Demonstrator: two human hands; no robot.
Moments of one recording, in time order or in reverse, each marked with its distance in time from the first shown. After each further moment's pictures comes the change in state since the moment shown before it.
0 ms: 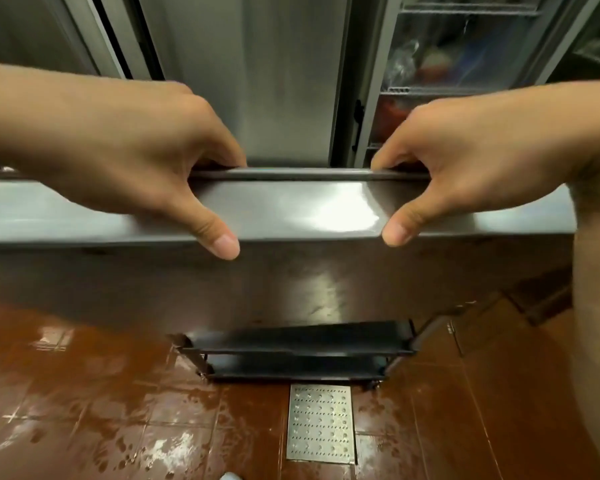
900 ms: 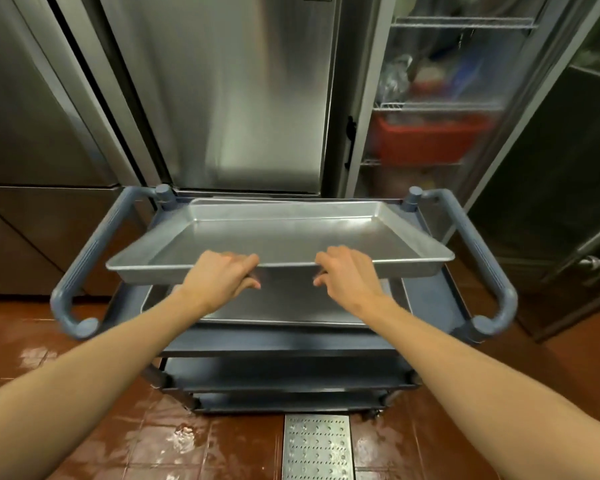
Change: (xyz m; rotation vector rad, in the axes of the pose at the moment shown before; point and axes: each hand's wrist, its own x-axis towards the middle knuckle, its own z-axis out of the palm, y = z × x) left_hand 0.117 -0.108 0.254 0.188 0.241 -0.303; right_hand 0.187 0.132 0.224 -0.088 0.626 0.260
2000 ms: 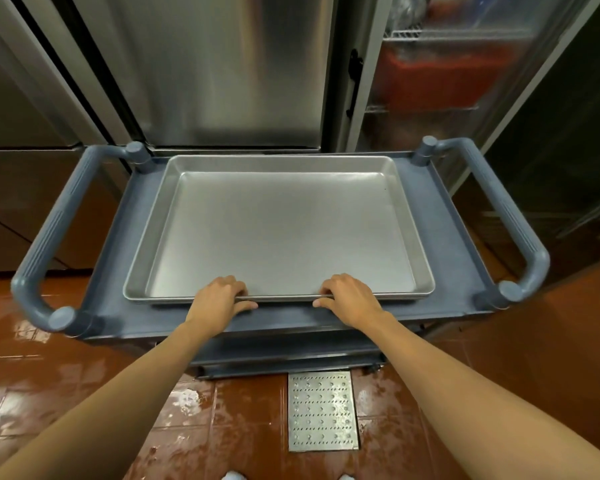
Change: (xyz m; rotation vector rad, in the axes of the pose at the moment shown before) left_hand -0.039 -0.011 0.158 -0.389 -0.292 -0.311; right_hand -0.037 0.006 0.124 0.235 -0.497 0.276
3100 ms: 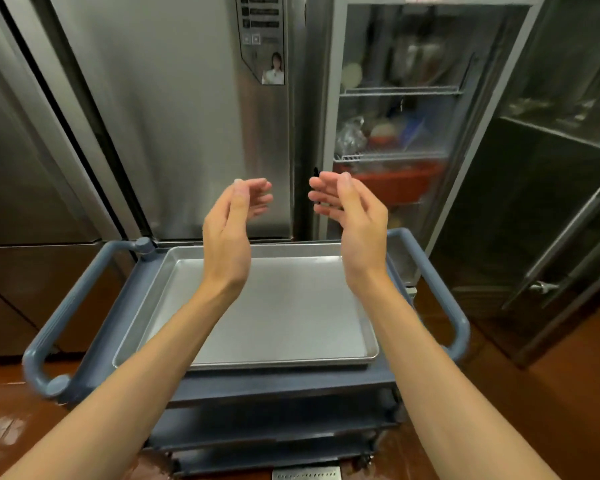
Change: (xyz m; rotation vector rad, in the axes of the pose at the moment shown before) left_hand -0.015 0.240 -0.255 -1.237 0.812 0.278; right_hand -0.109 -0.075 -0.279 1.327 0.901 -0.356
